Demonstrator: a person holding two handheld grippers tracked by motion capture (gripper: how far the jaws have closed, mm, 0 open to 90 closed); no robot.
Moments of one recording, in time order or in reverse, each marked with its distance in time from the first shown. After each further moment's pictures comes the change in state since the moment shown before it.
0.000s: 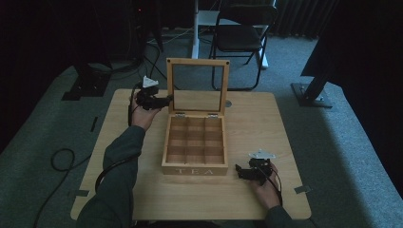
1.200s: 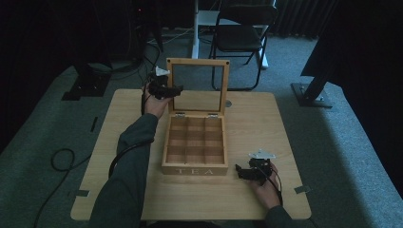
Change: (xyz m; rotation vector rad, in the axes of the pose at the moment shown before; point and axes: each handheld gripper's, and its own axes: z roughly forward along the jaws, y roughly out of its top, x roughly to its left) left arm -0.007 0.033 0.044 0.007 -0.015 -0.035; right arm 0.000 0.000 0.000 0.000 0.000 -0.001
